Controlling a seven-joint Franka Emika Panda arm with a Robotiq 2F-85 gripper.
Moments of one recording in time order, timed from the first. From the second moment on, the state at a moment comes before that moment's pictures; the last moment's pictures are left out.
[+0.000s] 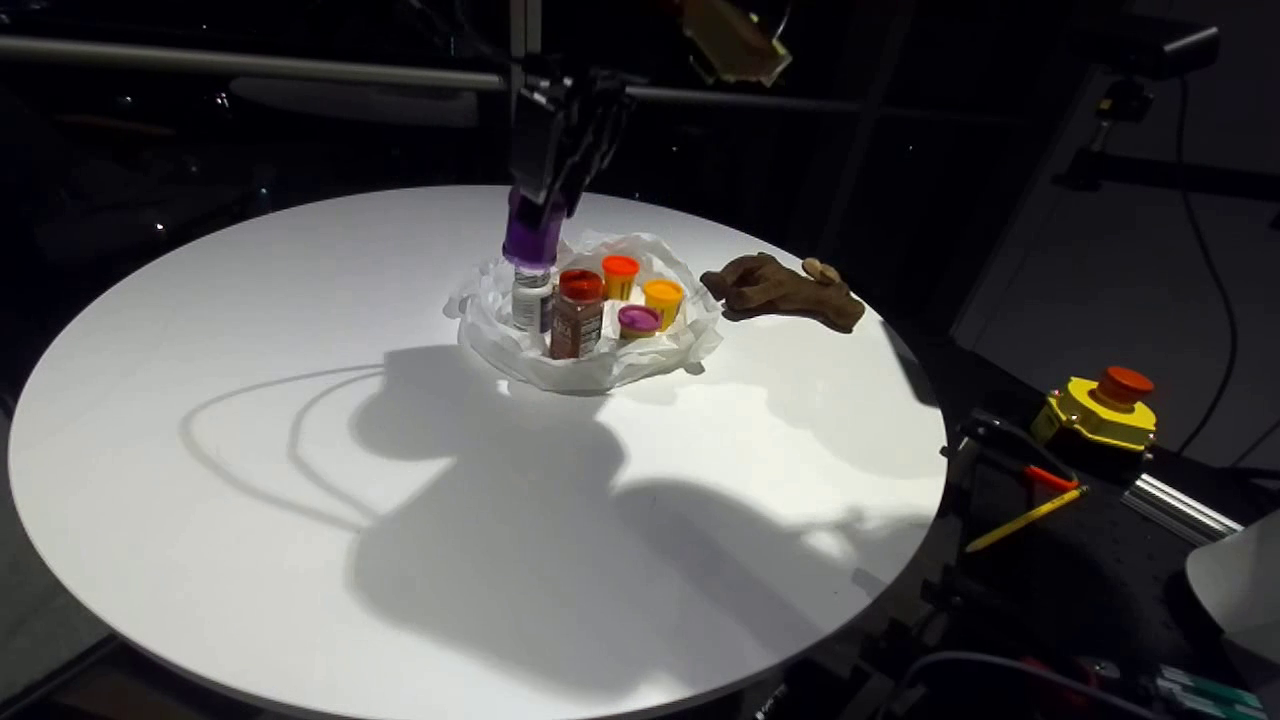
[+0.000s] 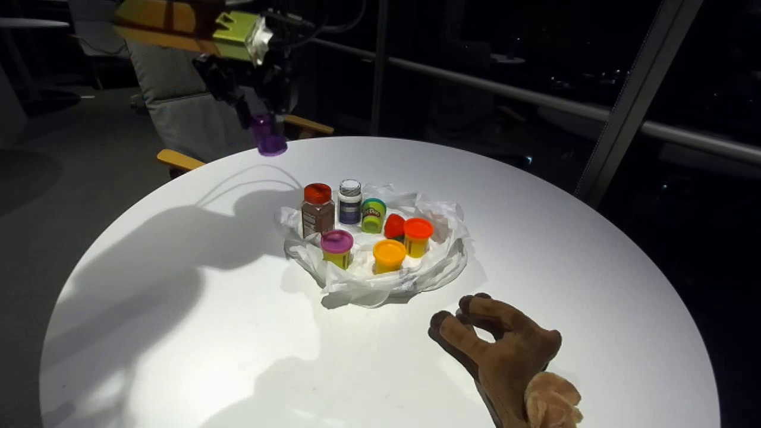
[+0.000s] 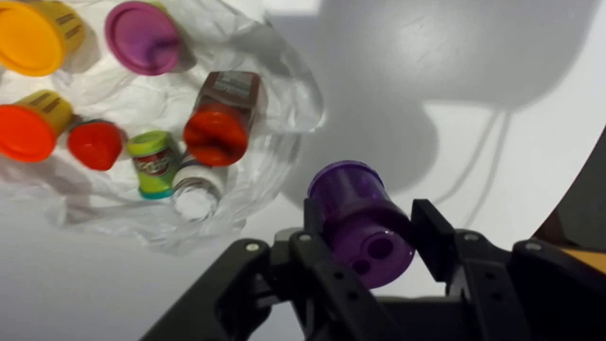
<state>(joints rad) 0.07 0.15 0.18 -2.29 0.02 2.75 -0.04</state>
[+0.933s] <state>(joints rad) 0.02 0.21 -0.01 -2.23 -0.11 2.71 0.10</state>
